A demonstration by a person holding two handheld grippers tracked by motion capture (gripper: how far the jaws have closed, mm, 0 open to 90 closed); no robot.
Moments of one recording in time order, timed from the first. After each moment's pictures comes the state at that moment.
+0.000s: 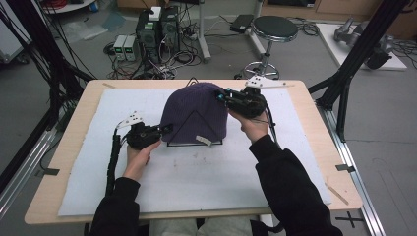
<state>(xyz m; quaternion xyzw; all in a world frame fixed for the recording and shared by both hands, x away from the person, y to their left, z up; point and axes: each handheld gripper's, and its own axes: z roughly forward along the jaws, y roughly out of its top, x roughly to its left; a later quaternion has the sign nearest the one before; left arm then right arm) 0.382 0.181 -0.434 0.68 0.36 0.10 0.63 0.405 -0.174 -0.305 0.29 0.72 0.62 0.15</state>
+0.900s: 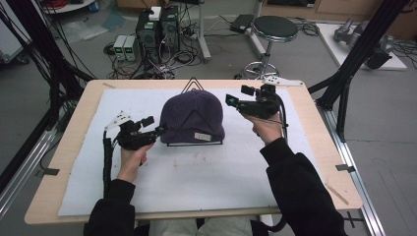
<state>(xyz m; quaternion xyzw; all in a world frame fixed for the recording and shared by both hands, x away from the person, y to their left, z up) 0.358 0.199 -0.410 0.62 0.42 0.16 0.65 0.402 -0.213 -0.299 0.35 0.69 0.61 0.13</state>
